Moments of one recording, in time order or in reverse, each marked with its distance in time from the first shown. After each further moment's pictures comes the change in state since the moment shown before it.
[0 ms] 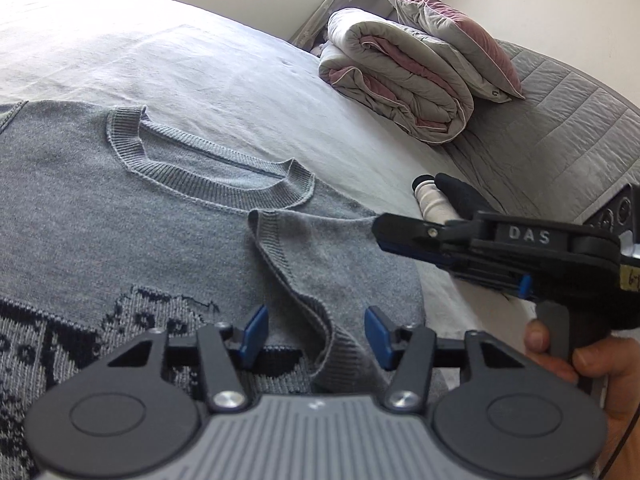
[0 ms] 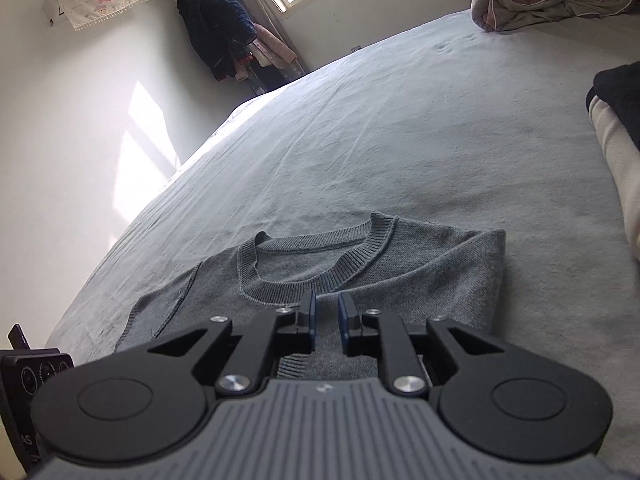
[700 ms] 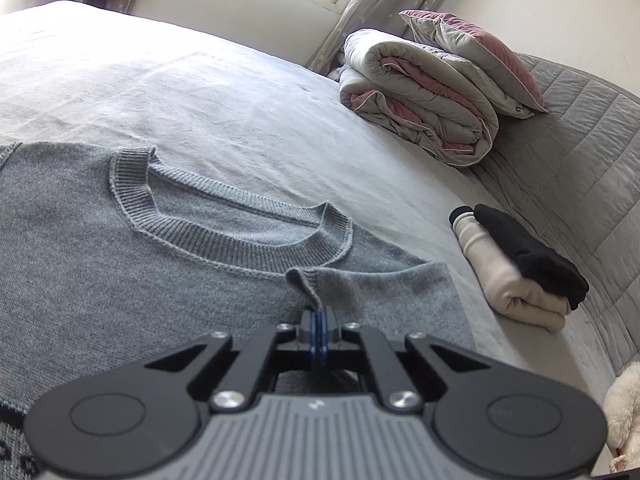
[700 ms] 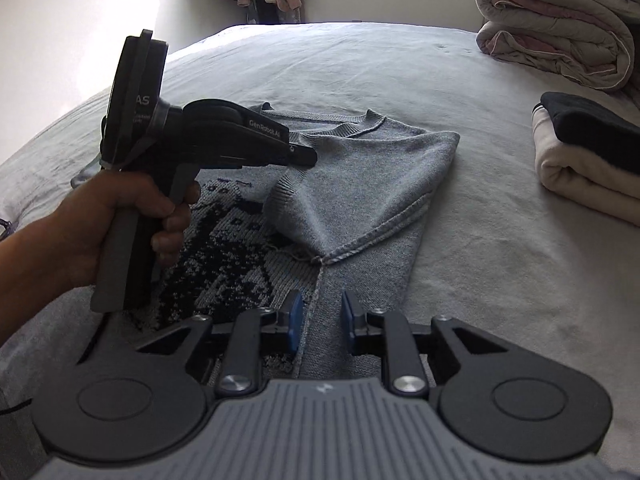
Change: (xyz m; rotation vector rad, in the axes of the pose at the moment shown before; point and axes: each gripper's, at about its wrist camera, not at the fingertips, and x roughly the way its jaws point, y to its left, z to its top) left arm 0.029 0.012 0.025 0.040 -0.080 0.078; right arm -0.050 0.068 -0.117 -0.365 0.115 -0.291
